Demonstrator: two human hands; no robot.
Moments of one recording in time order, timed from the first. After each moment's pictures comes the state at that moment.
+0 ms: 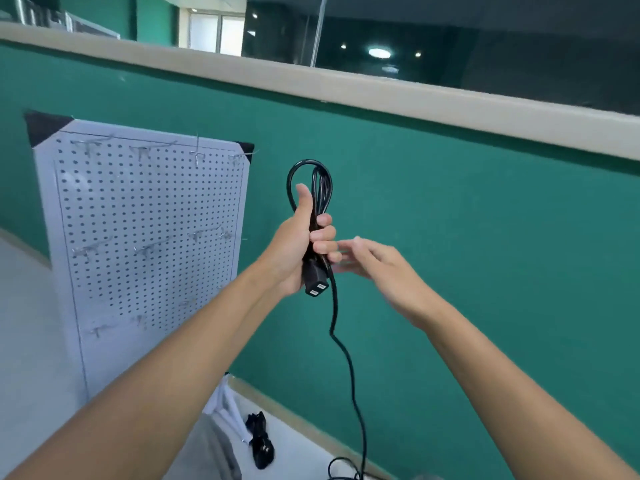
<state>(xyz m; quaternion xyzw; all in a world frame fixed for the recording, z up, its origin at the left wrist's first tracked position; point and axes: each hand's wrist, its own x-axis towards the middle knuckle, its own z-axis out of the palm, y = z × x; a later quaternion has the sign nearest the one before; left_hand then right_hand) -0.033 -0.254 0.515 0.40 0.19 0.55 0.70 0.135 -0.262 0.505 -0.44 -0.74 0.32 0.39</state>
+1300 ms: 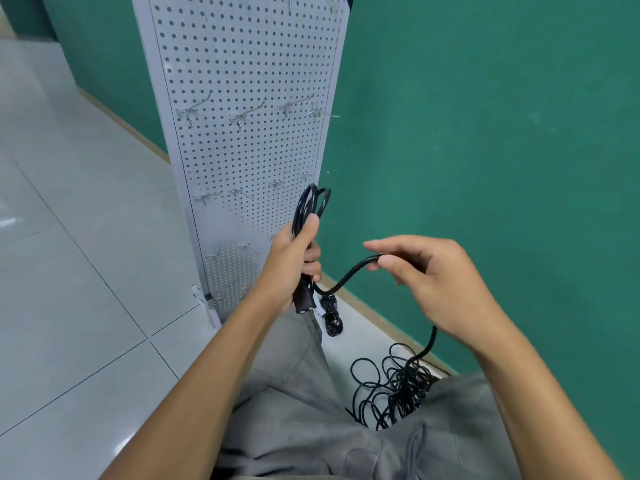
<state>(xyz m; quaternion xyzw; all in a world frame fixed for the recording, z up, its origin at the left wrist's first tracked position) -0.124 -0.325 0.306 0.34 0.45 0.61 0.55 0.077 -0.343 0.374 -0.44 -0.78 0.30 0.33</state>
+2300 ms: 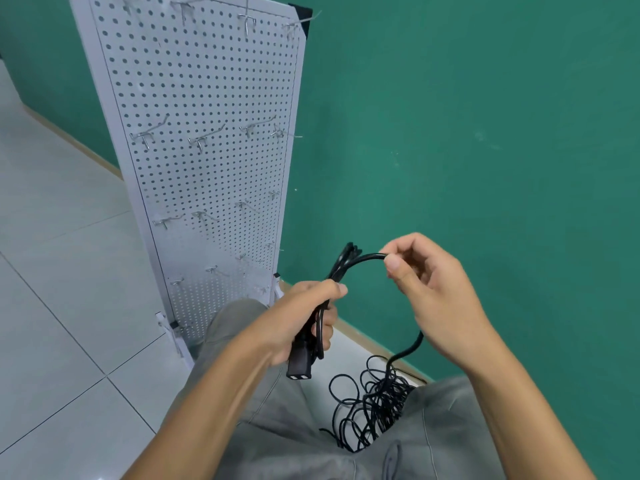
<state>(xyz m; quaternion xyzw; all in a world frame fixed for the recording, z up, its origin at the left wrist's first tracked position) -0.083 -0.350 0.322 0.39 0.41 0.41 0.72 0.100 -0.351 0.385 -0.44 -0.72 0.31 0.44</state>
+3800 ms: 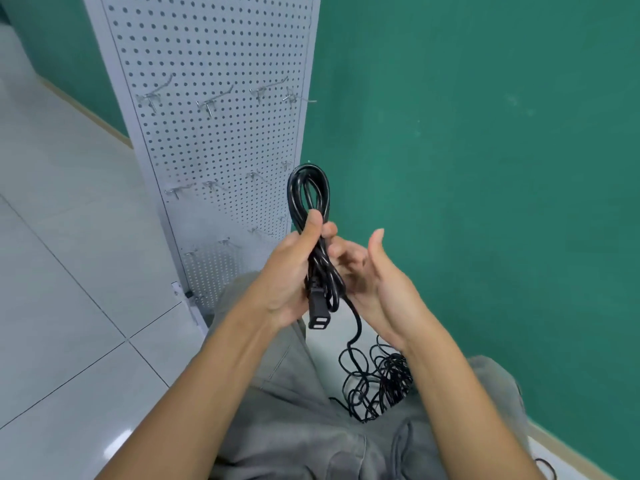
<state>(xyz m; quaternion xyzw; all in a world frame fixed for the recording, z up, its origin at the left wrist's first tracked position) -0.091 -0.344 0.322 0.32 0.23 0.56 0.73 0.056 -0.329 0.314 -0.37 -0.51 0.69 0.37</state>
